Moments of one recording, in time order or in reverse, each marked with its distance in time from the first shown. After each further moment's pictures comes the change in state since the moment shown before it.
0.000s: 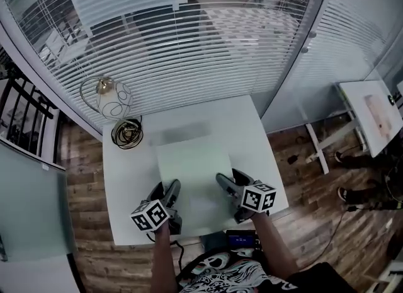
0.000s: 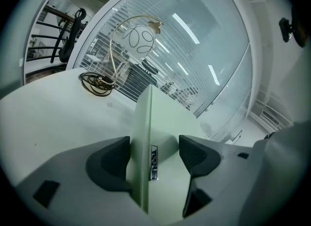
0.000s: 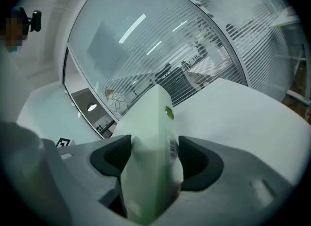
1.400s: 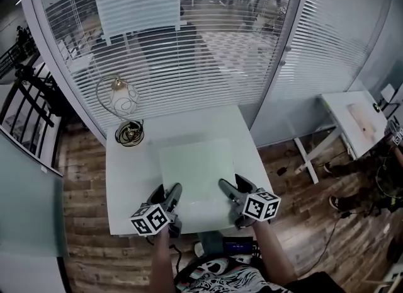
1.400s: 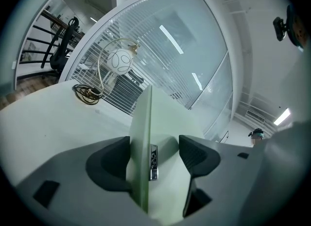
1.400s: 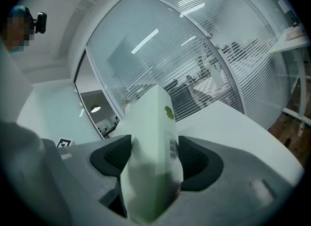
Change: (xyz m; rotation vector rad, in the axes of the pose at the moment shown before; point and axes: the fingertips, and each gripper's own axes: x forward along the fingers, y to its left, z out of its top) left arm -0.076 -0.070 -0.016 0.064 -0.099 -0.143; right arm -0.102 0.062 0.000 -0.110 -0.135 -0.002
